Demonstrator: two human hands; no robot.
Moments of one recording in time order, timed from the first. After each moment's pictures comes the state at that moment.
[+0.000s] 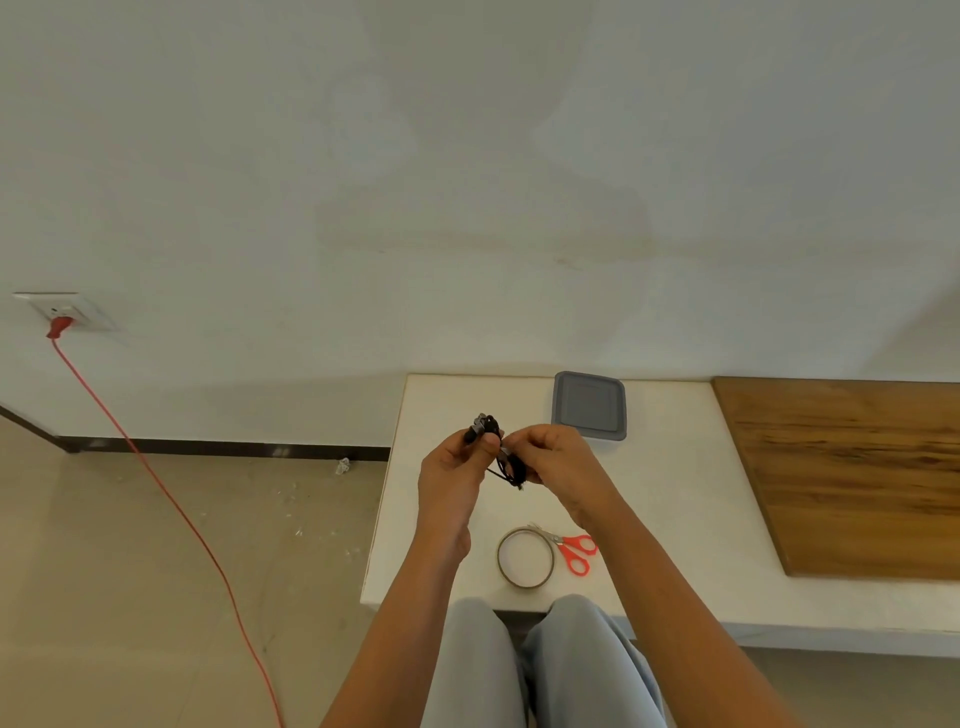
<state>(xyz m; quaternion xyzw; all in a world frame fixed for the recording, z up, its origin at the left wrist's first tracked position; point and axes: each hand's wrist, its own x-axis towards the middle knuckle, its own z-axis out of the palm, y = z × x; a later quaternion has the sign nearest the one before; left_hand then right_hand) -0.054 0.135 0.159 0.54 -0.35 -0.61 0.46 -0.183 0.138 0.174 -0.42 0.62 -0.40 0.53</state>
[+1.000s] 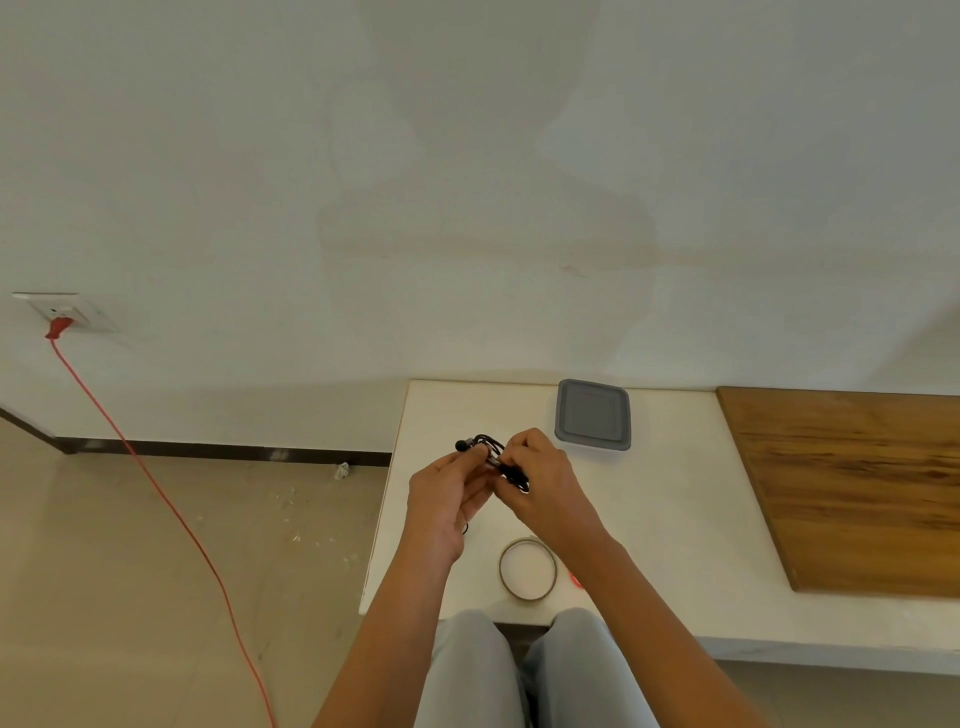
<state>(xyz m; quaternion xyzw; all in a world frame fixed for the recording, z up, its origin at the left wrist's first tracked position) -0.041 0.119 0.152 0.55 -0.18 -0.69 0.43 -0.170 0.142 0.149 -0.69 0.61 -0.31 0.24</state>
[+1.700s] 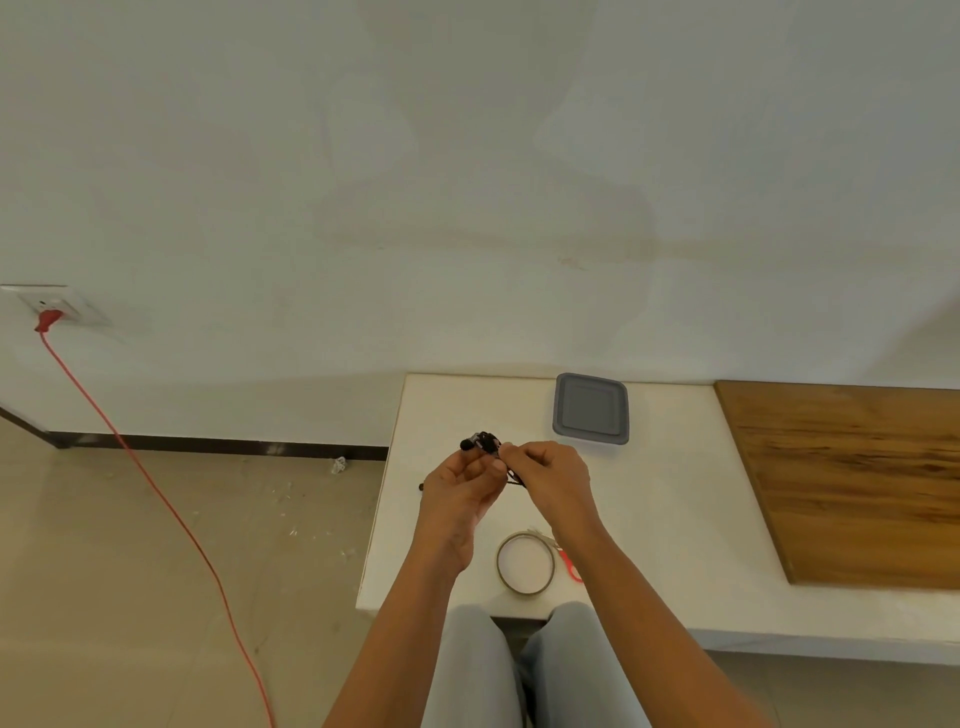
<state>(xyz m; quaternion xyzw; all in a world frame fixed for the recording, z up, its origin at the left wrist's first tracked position) -0.048 0.132 0.139 0.45 -0.22 -0.72 0.47 -0.168 0.138 0.147 -0.42 0.70 -0.40 0.41</state>
